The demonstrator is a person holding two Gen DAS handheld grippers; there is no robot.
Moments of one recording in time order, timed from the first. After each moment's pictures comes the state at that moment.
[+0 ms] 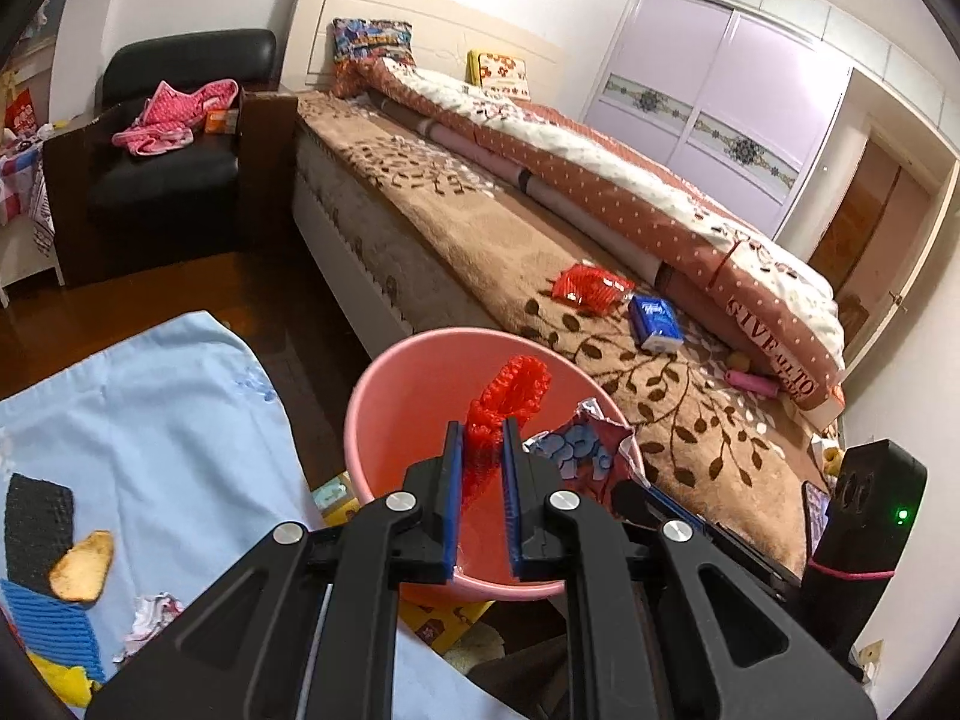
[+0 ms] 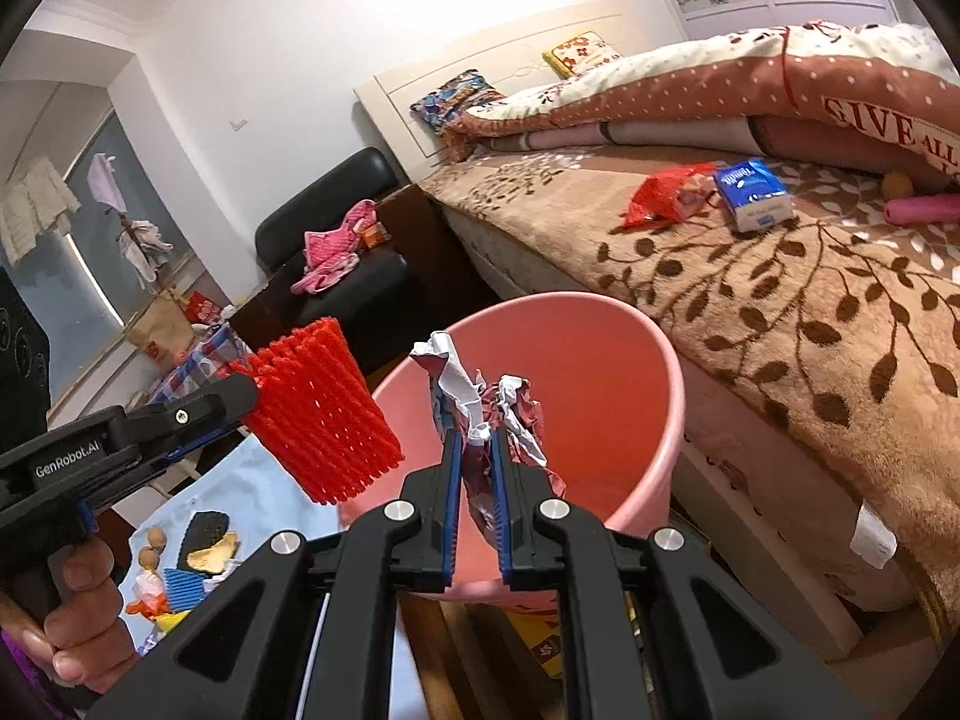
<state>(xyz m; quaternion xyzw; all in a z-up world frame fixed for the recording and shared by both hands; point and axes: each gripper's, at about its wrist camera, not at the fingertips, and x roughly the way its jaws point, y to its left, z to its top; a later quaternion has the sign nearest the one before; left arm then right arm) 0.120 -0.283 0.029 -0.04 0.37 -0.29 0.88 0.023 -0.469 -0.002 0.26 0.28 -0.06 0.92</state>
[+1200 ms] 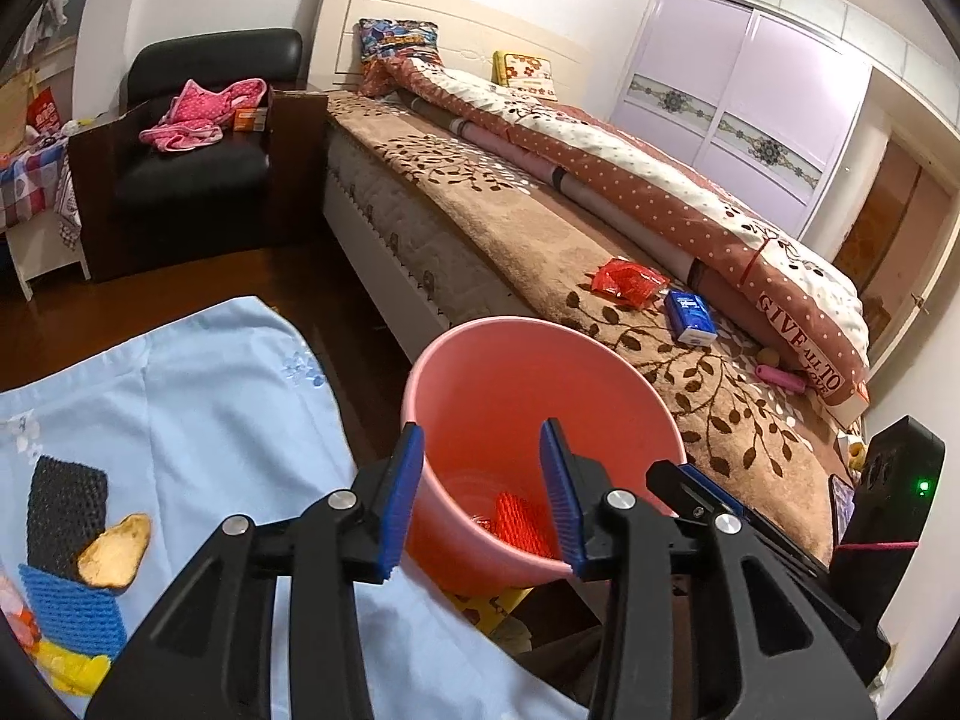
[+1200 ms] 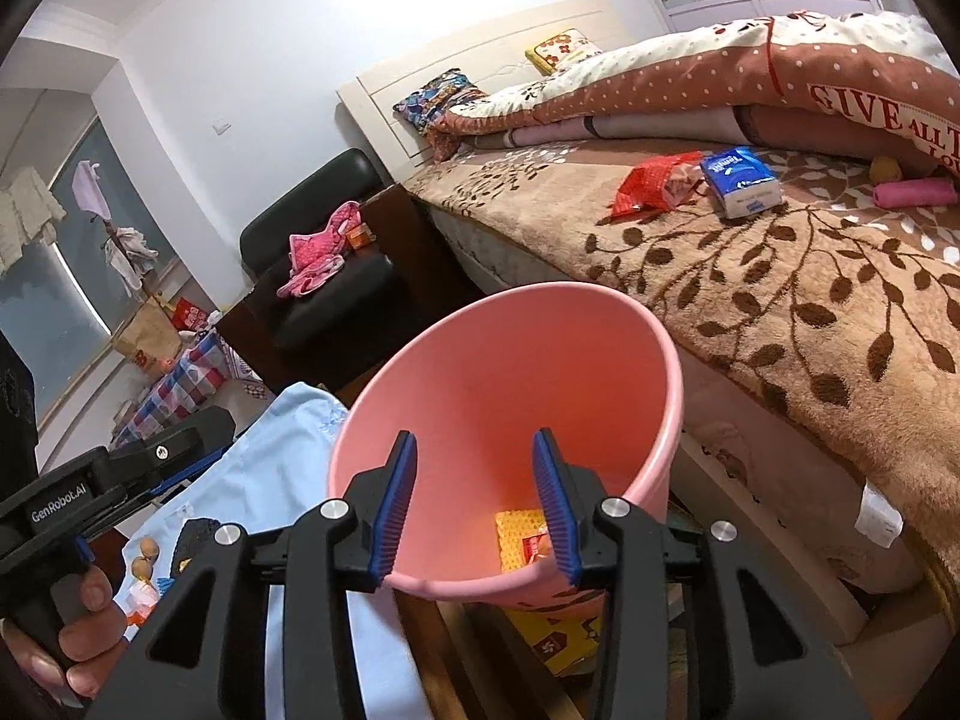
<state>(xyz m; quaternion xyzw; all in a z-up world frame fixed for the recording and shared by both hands) 0.116 -0.251 0.025 -0.04 0.37 -0.26 0.89 0.022 -0.462 -0.007 0.27 0.28 -0.08 0.92</state>
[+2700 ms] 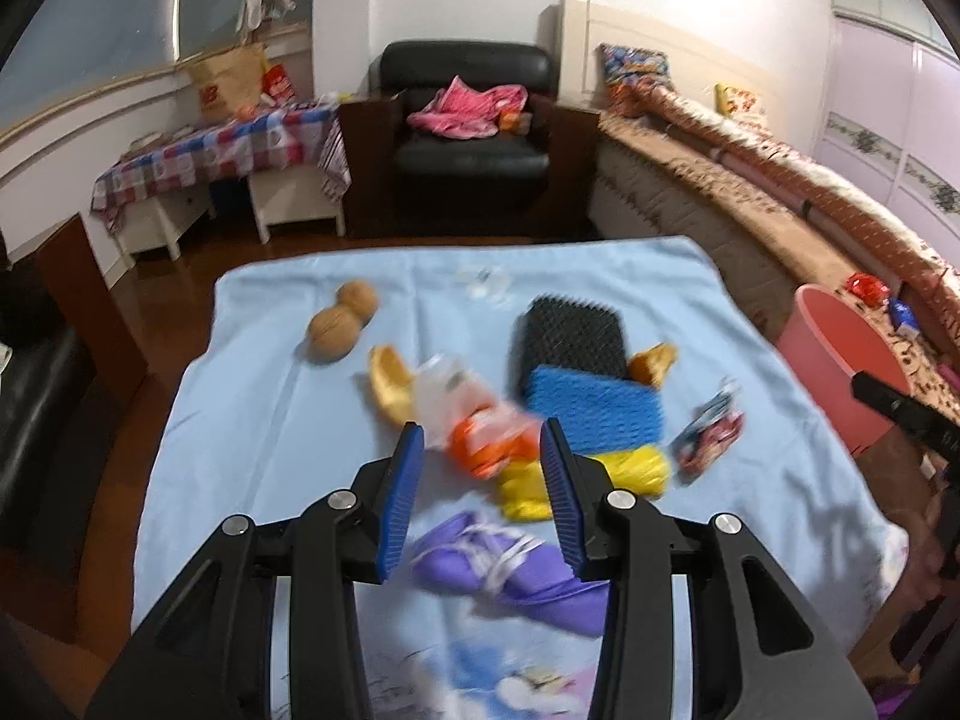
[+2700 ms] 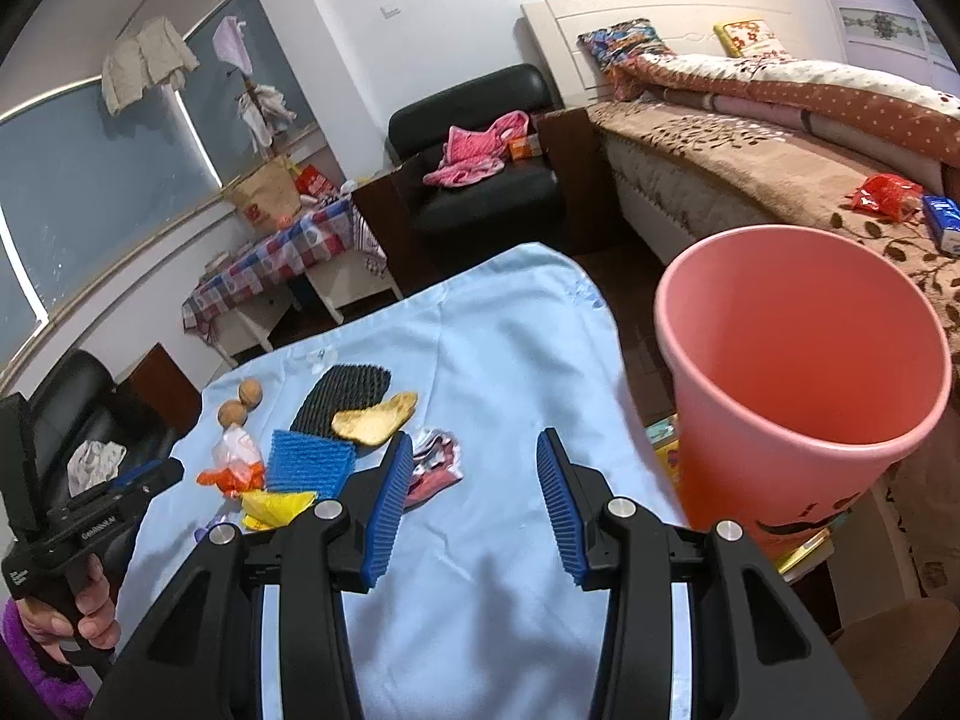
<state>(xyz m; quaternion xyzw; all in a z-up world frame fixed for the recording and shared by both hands) 0.005 0.031 -0.008 -0.02 0.37 0.00 0.93 0.032 -0.277 0.004 0.16 0.34 0.10 0.92</state>
